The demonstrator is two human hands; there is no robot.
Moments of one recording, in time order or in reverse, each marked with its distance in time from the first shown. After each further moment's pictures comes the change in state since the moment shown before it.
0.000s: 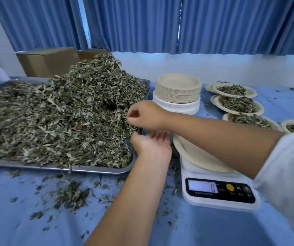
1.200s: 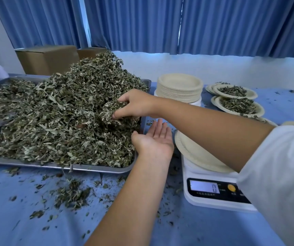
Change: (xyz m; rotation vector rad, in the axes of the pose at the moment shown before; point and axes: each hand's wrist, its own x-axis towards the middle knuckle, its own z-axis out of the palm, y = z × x) left_hand 0.004 0.006 -0.001 -0.117 -0.033 -0.064; right_hand 0.026 -0.026 -0.014 0.249 -0.090 0.062
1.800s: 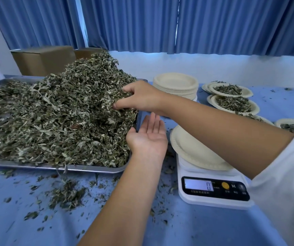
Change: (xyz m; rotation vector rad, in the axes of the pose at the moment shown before) left_hand -0.005 -0.001 0.004 -0.005 -0.052 0.061; right_hand -0.026 -0.007 -0.021 0.153 0.150 0.006
